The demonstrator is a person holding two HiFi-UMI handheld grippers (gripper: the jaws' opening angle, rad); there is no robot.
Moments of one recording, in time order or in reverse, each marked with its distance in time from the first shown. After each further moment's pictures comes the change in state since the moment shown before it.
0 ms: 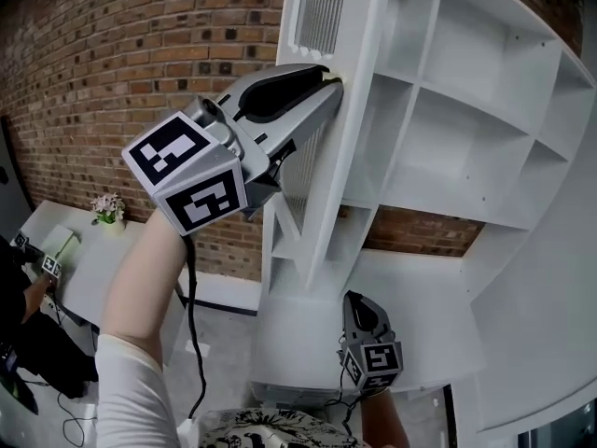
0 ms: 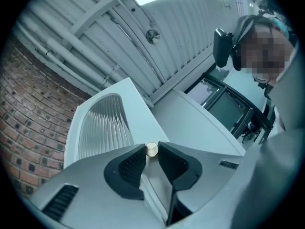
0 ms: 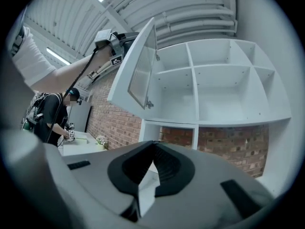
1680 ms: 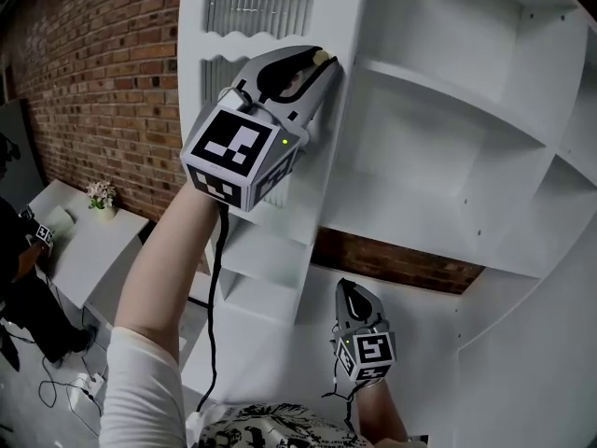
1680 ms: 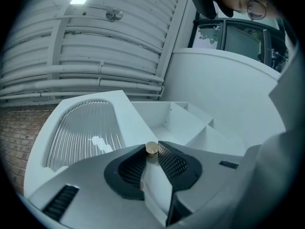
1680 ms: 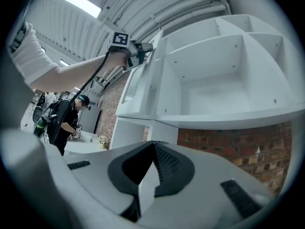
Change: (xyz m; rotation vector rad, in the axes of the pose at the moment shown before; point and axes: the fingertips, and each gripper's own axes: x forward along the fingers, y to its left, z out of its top) left arm 0.206 0.041 -0.148 0.422 0.136 0.398; right arm 0.073 -0.211 -0.025 -0.030 -0.064 0.181
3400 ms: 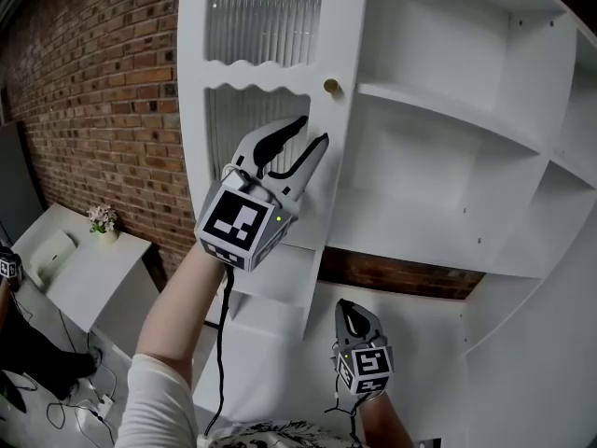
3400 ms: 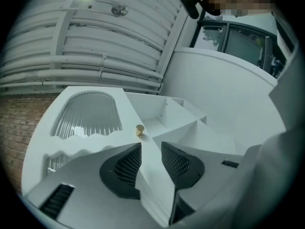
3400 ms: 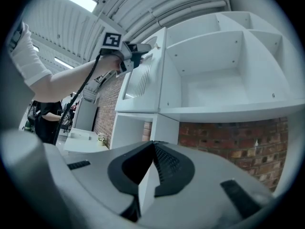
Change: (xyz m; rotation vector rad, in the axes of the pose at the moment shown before) left arm -0.027 -0.030 -0.047 -0.056 0.045 -0.041; right arm 0.002 0.005 -0.013 0.031 0.059 -0.027
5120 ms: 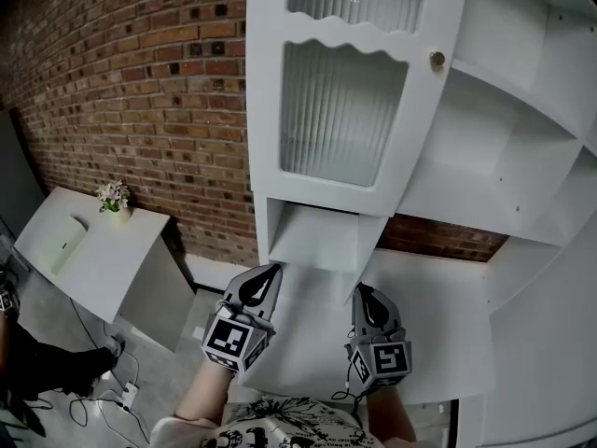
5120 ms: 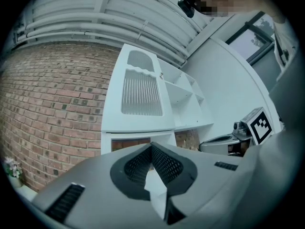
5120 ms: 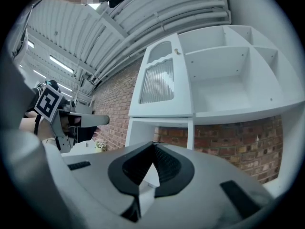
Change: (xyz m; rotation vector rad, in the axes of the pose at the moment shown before) left arm -0.307 -0.034 -0.198 -0.410 0.428 0.059; right arm 0.018 0.123 0.014 0.036 -0.059 -0.084
